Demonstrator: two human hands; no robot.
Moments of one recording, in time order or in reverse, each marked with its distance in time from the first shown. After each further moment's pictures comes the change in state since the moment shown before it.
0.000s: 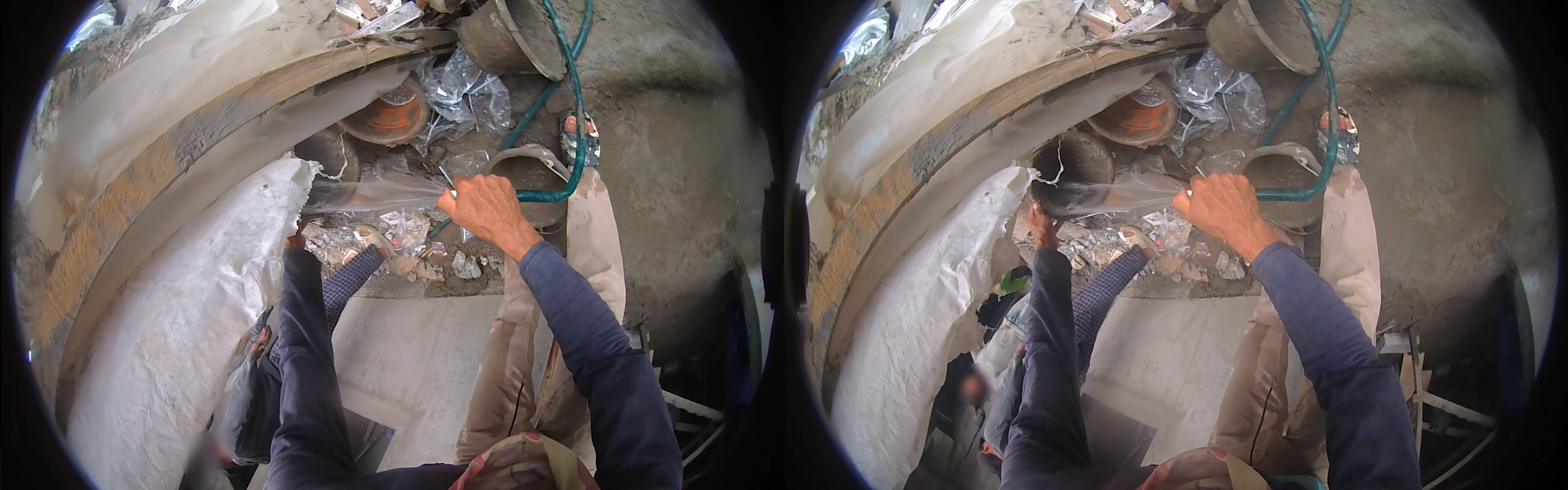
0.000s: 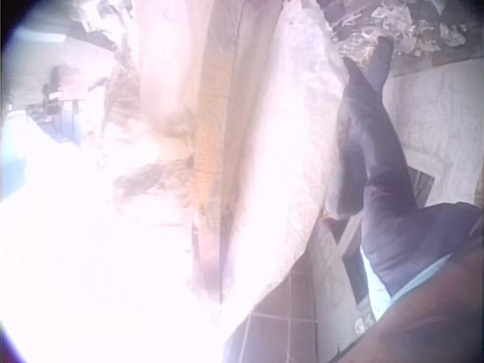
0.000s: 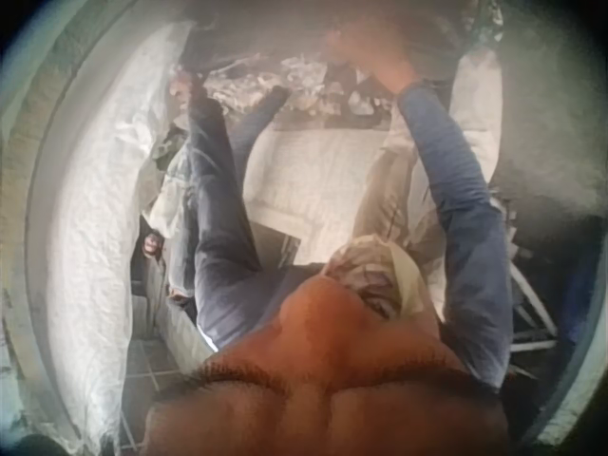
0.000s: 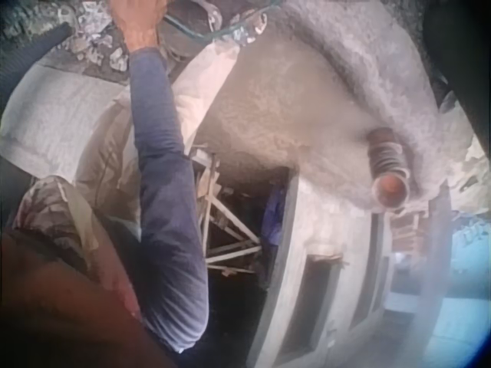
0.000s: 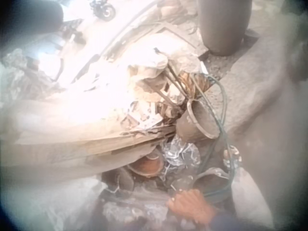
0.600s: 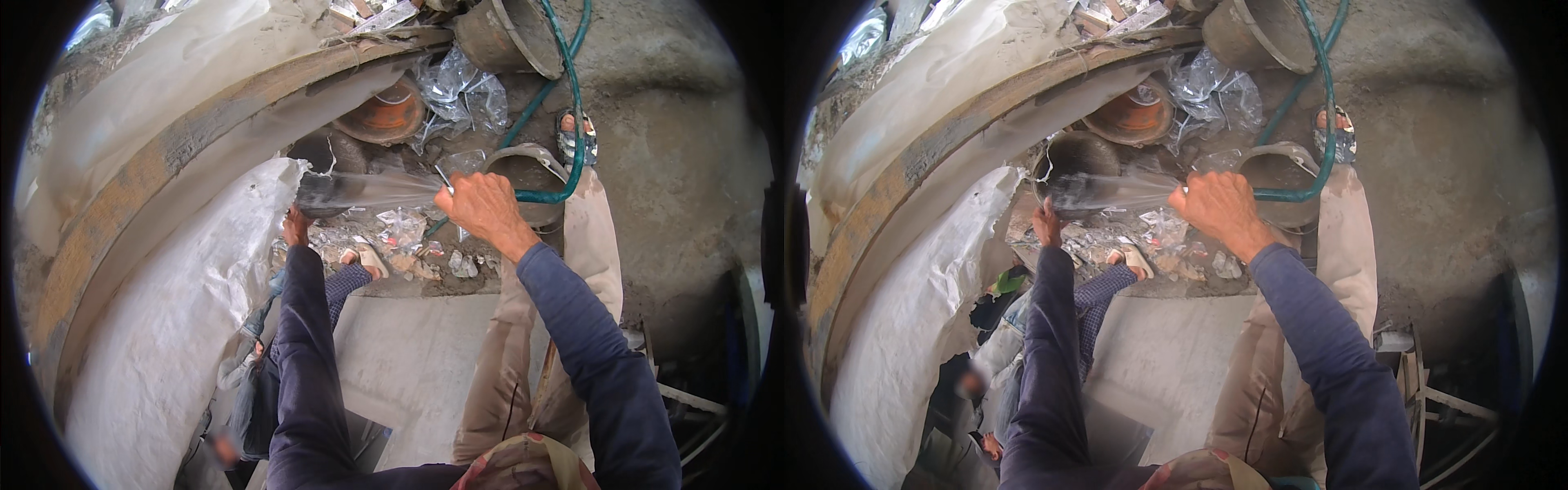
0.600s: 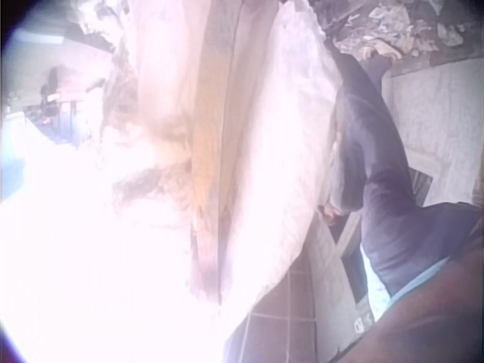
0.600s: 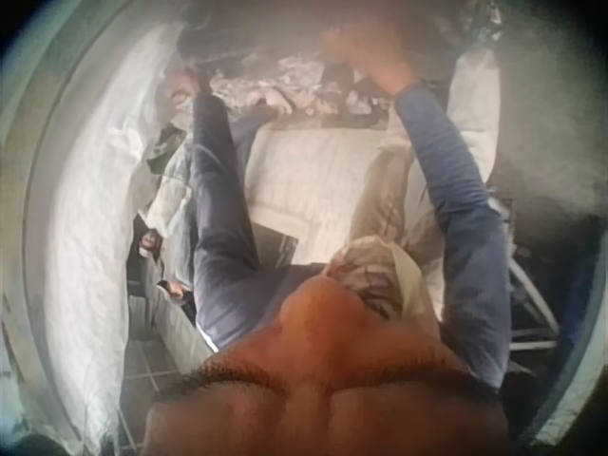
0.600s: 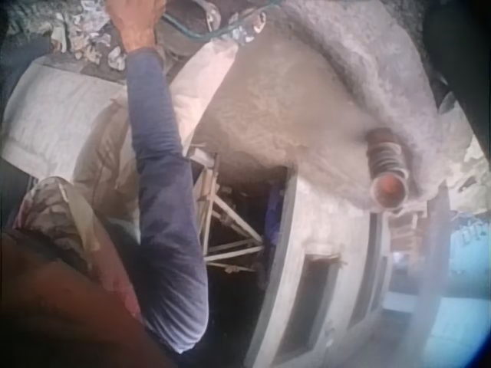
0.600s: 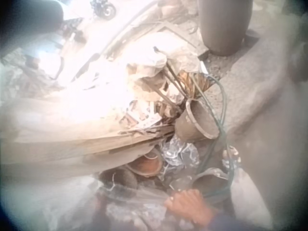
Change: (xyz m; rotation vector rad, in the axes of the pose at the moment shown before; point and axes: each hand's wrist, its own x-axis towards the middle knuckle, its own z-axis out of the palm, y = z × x) left_hand -0.010 -0.014 0.028 0.309 0.060 0.073; right_hand 0.000 -0.002 -0.004 0.006 0.023 0.026
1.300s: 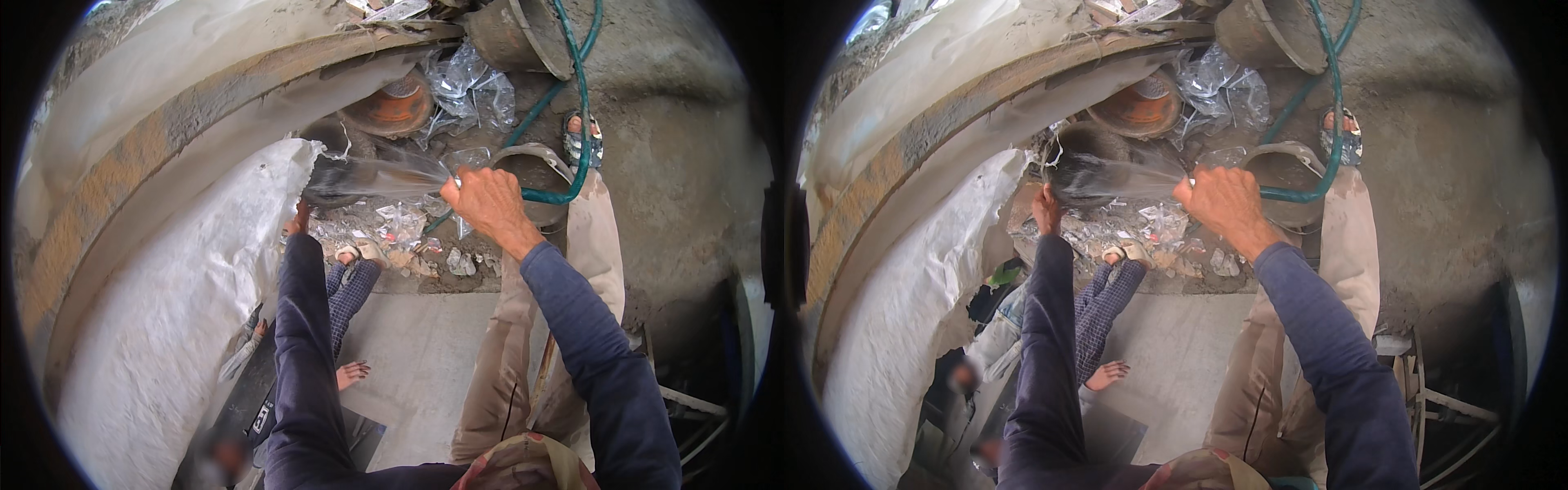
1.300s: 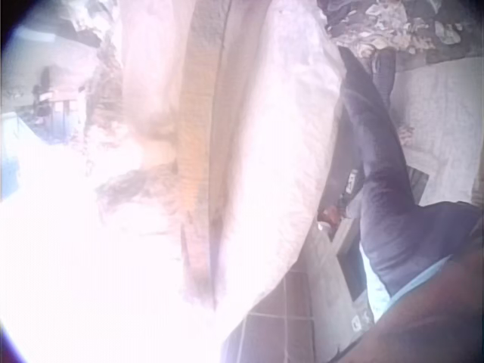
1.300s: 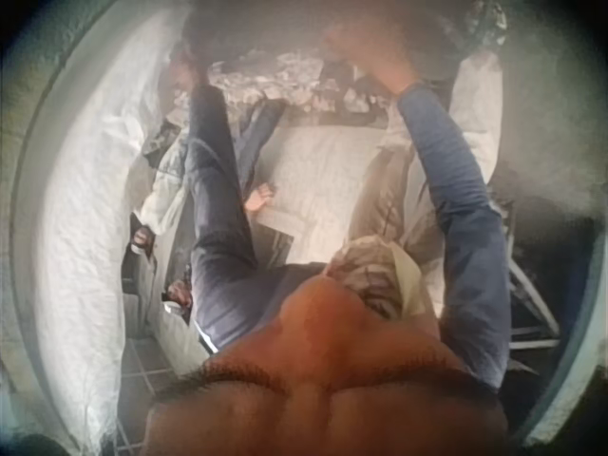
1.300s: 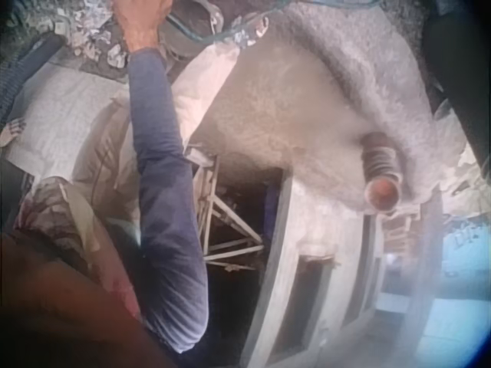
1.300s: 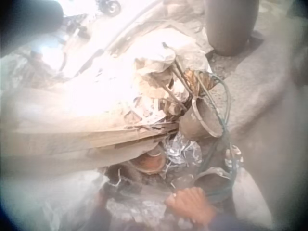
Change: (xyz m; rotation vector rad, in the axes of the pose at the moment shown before) left_hand 0.001 0.029 0.012 -0.088 0.065 0.032; right_hand 0.006 -0.008 0.003 -0.036 -0.018 0.124
